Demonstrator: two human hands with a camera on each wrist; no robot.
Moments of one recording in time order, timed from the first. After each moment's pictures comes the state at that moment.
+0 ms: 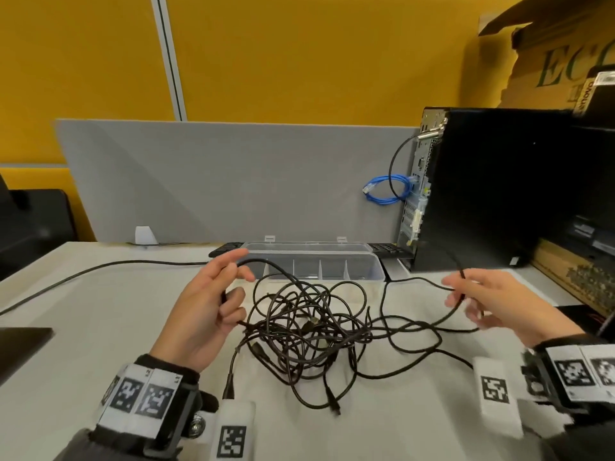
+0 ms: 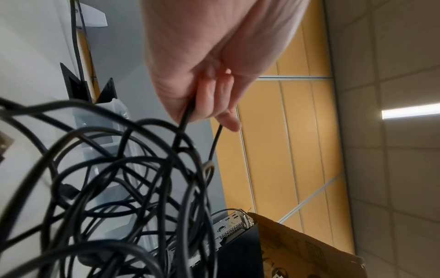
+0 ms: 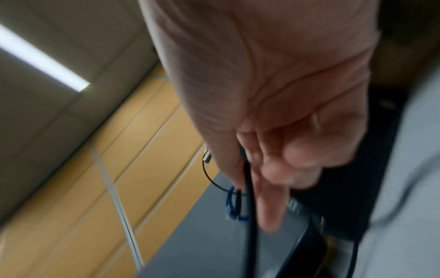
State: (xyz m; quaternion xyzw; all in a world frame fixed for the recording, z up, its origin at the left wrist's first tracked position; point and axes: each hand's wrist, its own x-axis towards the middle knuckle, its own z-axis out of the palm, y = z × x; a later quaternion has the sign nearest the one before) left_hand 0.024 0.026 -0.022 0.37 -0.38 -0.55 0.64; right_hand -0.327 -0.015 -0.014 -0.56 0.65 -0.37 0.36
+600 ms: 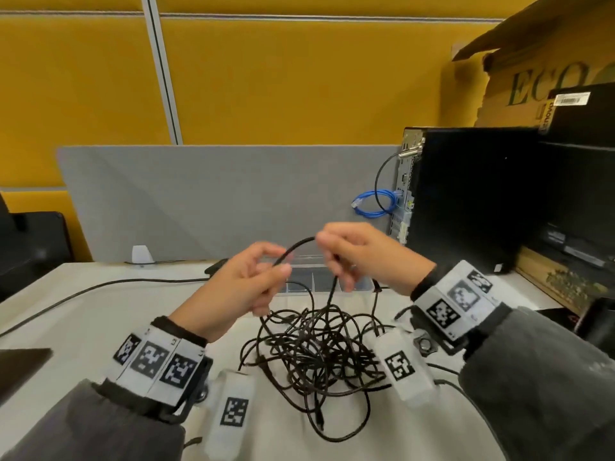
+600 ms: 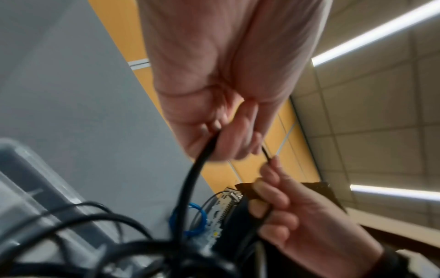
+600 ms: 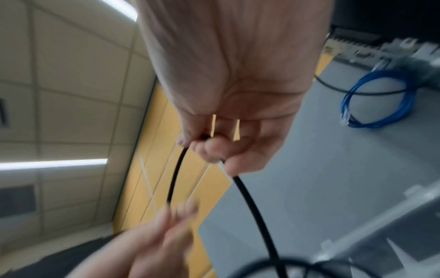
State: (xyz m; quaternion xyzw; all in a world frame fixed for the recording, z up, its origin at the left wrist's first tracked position) left_hand -0.003 0.024 0.026 0.41 -0.64 -0.47 0.45; right_hand -0.201 -0.010 0.061 -0.80 0.34 -0.32 0.38
